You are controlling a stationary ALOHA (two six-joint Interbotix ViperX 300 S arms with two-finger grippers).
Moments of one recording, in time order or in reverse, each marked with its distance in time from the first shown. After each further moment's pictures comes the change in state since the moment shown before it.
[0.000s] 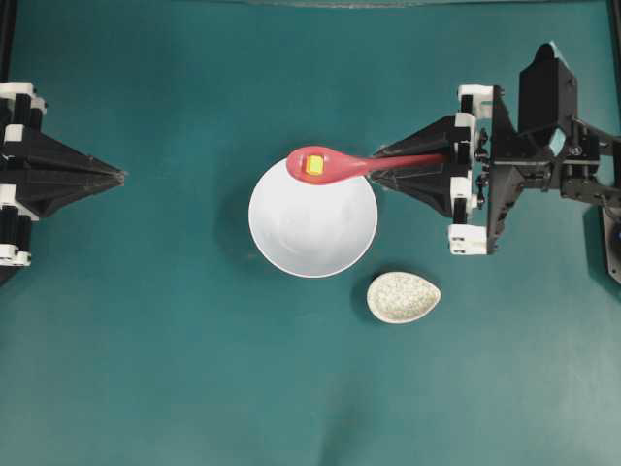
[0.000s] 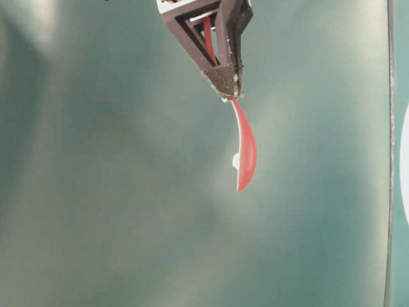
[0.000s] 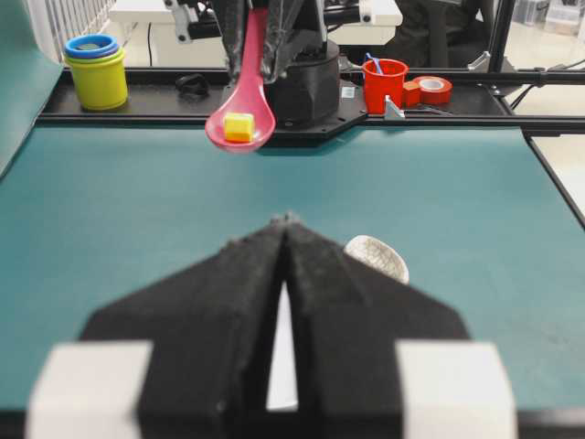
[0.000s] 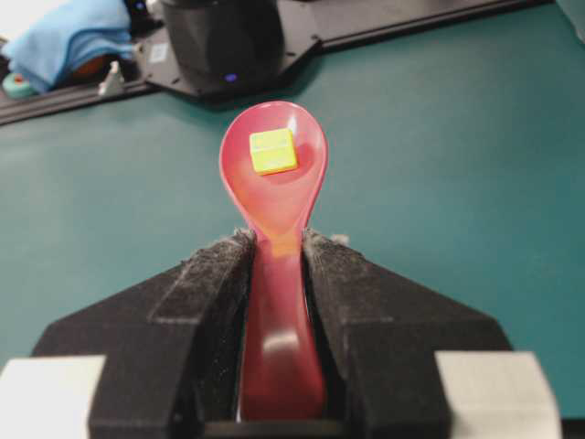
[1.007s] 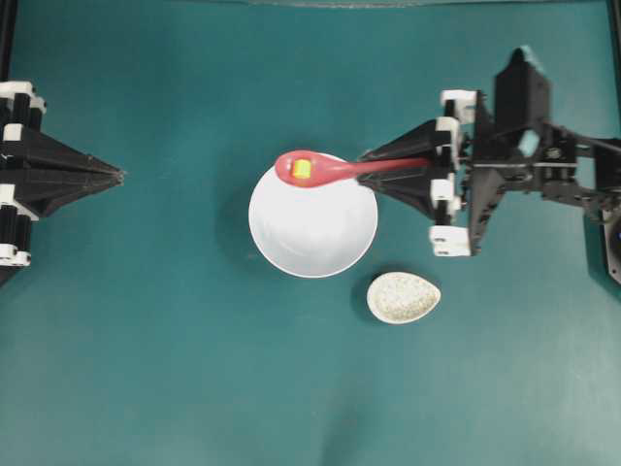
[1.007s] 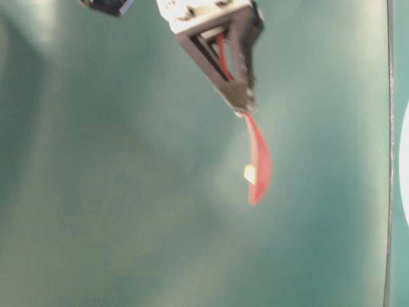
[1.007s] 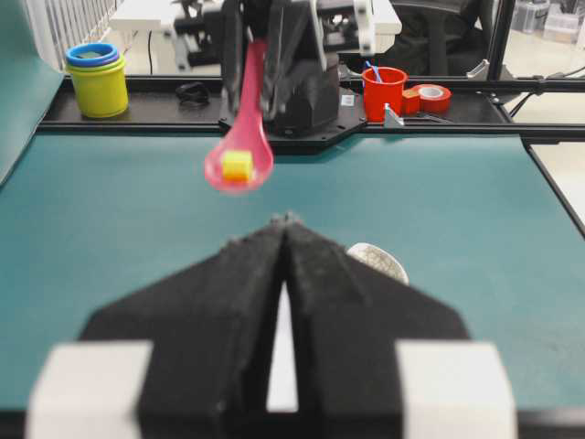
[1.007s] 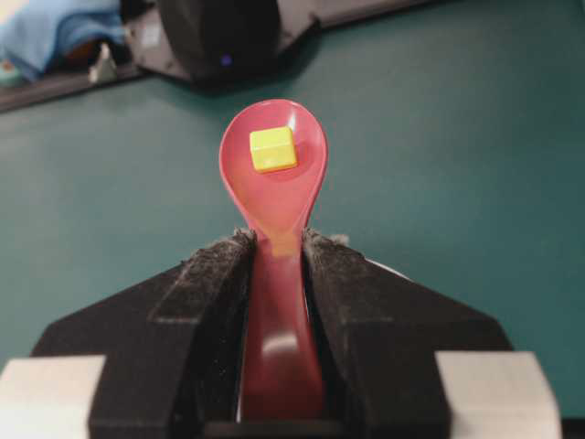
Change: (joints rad) left arm 0.002 0.000 0.000 0.002 -0.014 0.000; right arm 0.000 0.038 -0.020 0.008 -0.002 0.018
